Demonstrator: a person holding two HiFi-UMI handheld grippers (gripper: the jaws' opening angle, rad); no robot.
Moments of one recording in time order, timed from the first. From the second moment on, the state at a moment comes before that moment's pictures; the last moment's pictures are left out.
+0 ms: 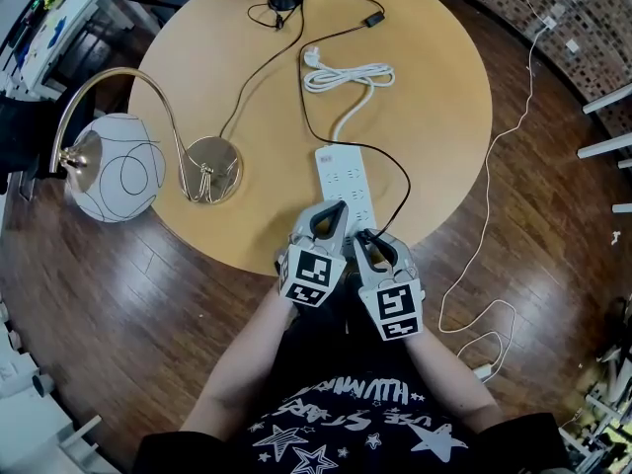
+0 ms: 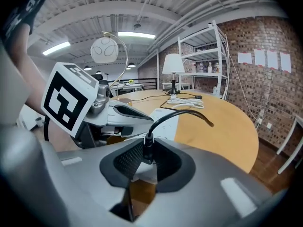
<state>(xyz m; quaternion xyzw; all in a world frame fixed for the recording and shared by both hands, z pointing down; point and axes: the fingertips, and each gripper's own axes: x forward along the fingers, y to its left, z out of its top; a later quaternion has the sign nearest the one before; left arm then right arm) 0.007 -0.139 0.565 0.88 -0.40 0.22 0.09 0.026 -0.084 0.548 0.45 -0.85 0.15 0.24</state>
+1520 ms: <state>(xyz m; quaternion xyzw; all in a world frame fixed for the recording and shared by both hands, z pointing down) 0.013 -0.139 0.567 0.89 -0.39 0.24 0.07 0.041 -0.086 0.555 0.45 -0.84 0.22 0.21</state>
